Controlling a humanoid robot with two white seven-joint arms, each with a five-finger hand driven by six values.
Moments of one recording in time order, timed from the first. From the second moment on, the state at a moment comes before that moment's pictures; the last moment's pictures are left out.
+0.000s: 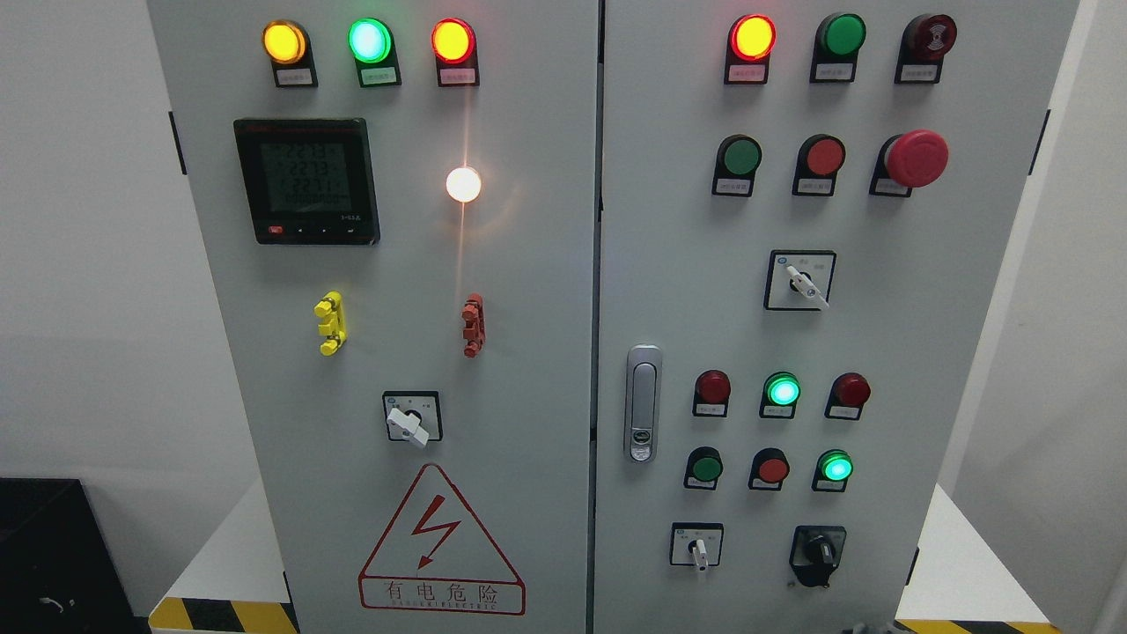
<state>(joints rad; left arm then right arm) 0.04 -0.10 -0.07 -0.08 0.08 -0.11 0.18 -0.09 0.10 -0.13 -1.68 1.28 0.16 0.07</state>
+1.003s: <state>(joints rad) 0.04 -0.10 -0.07 -0.08 0.08 -0.11 0.17 -0.19 0.07 -0.14 -1.69 1.30 0.18 0.14</state>
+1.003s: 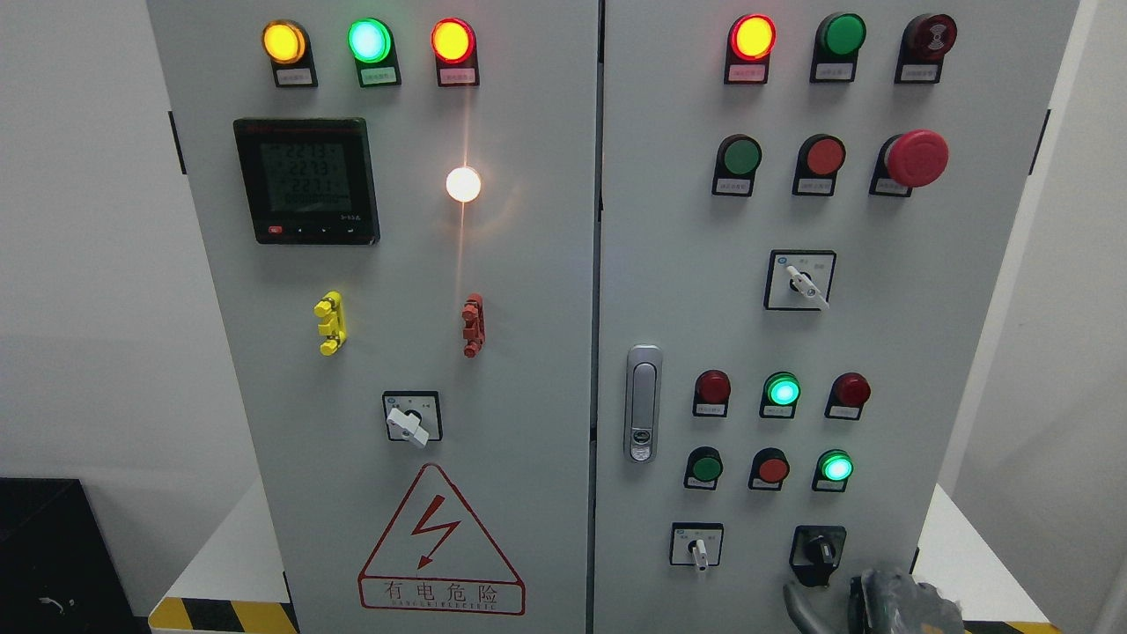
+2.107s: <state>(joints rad) 0.04 -0.10 -0.07 -0.08 0.08 -0.11 0.18 -0.21 0.07 -0.14 -1.70 1.34 0.20 0.14</state>
